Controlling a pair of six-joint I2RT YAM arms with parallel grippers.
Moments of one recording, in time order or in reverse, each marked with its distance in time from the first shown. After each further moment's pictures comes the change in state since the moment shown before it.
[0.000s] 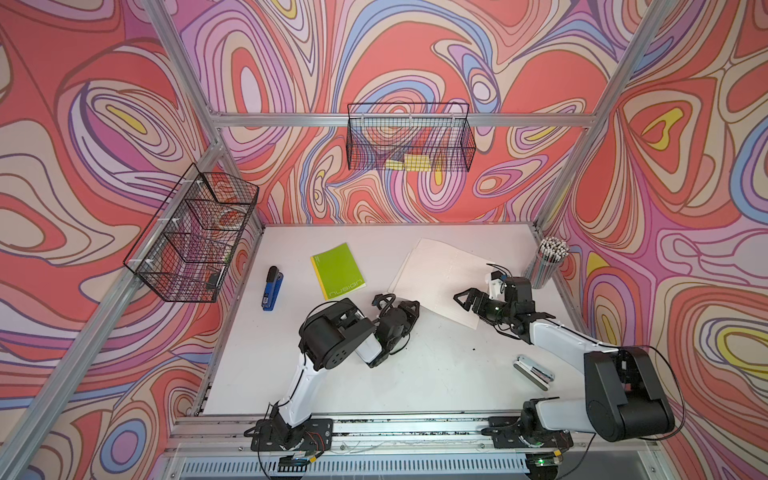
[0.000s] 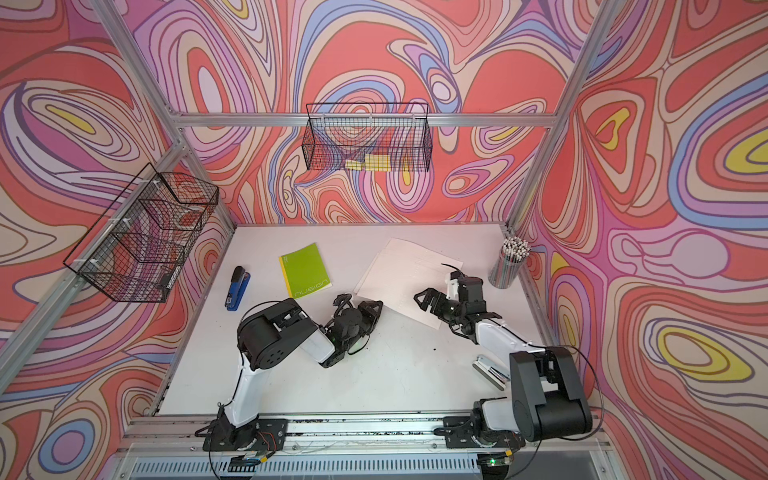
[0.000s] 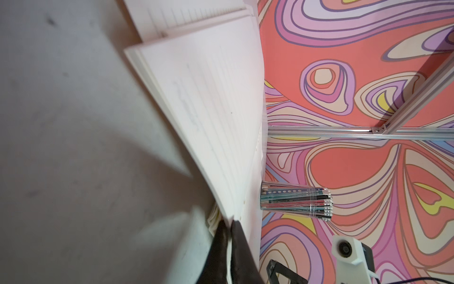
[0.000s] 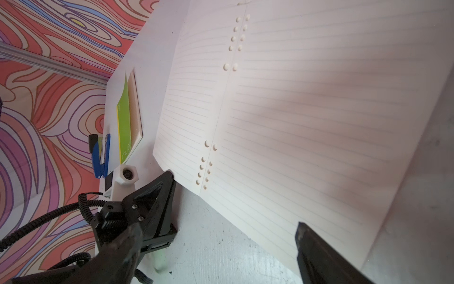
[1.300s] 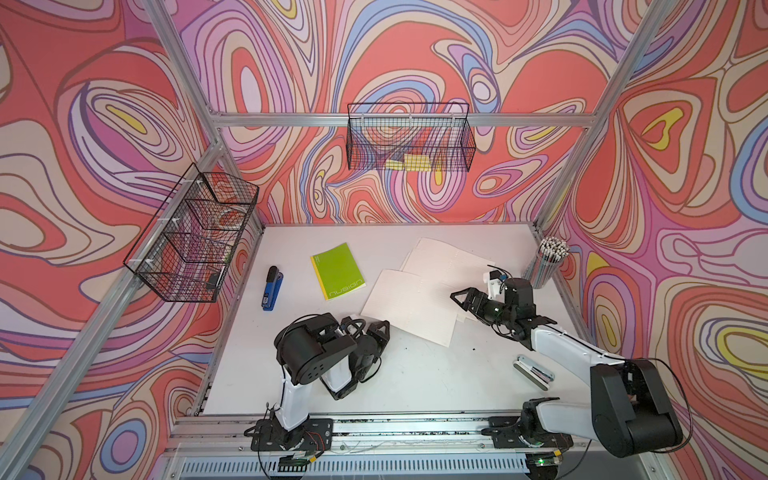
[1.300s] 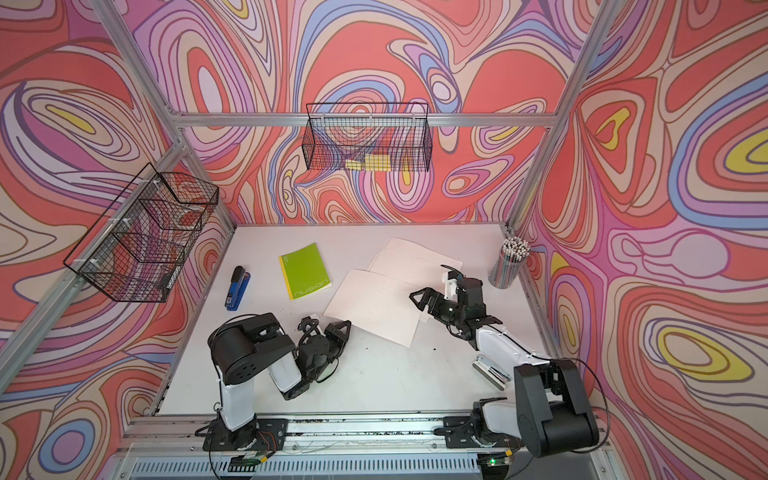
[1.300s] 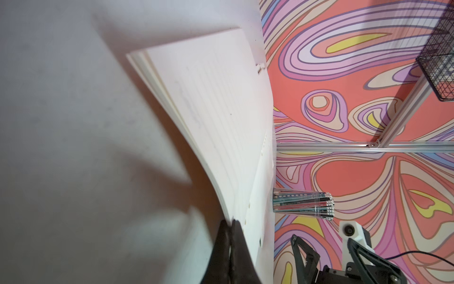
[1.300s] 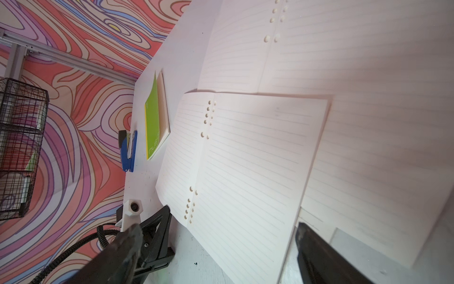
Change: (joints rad) left arm -0.027 -0.227 -0.502 0.220 -0.160 0.027; right arm 0.075 -0.076 -0.034 0.056 -0.034 0.089
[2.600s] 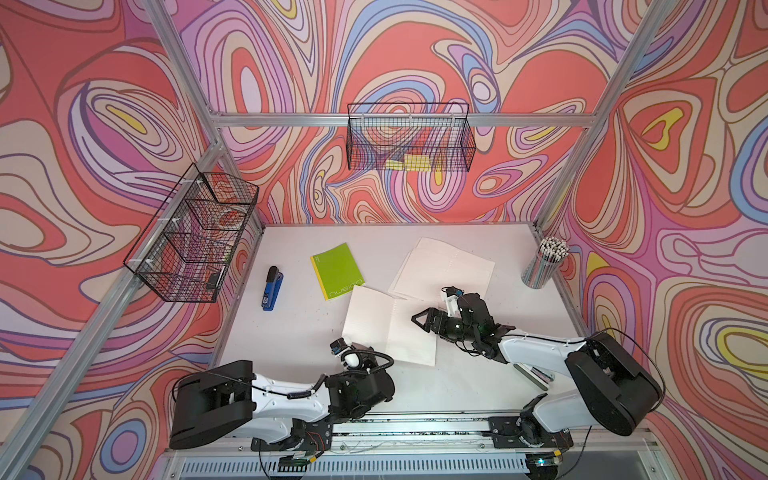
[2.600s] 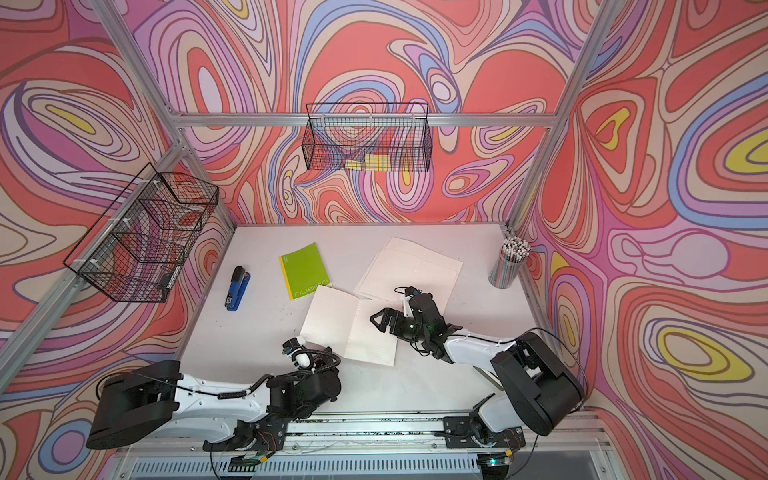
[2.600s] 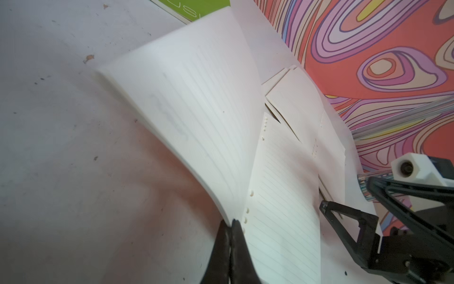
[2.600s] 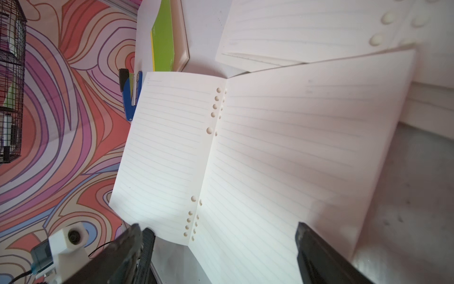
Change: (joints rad) left arm -0.456 -0.648 0.070 -1.255 -0.563 -0.065; right arm 0.398 0.143 -0.038 0.200 0.165 0.199
